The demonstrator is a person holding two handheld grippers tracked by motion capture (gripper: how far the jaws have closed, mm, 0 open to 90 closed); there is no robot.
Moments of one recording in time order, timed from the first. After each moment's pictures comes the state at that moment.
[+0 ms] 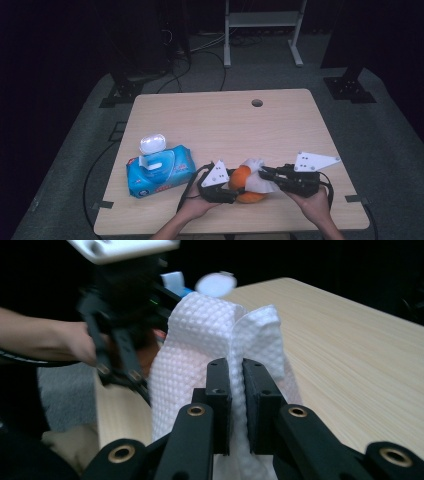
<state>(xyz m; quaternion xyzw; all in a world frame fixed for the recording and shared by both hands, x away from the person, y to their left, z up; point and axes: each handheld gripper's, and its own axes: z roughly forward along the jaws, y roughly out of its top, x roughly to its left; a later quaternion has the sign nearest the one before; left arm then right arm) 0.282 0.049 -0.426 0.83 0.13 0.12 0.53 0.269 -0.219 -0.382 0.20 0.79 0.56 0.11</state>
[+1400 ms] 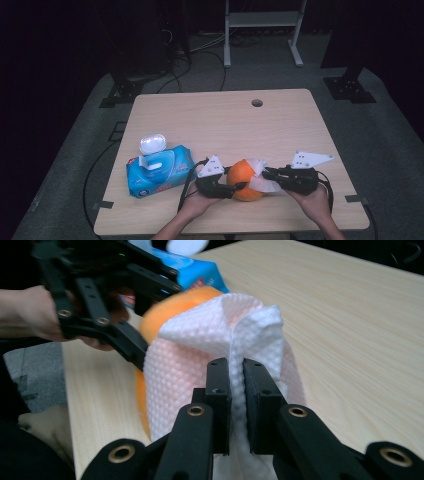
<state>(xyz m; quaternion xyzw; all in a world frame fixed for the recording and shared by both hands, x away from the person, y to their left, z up) 0.298 0.058 -0.434 0.81 0.21 0.07 0.54 0.285 -0.230 -0.407 0.26 0.81 0.51 0.10</state>
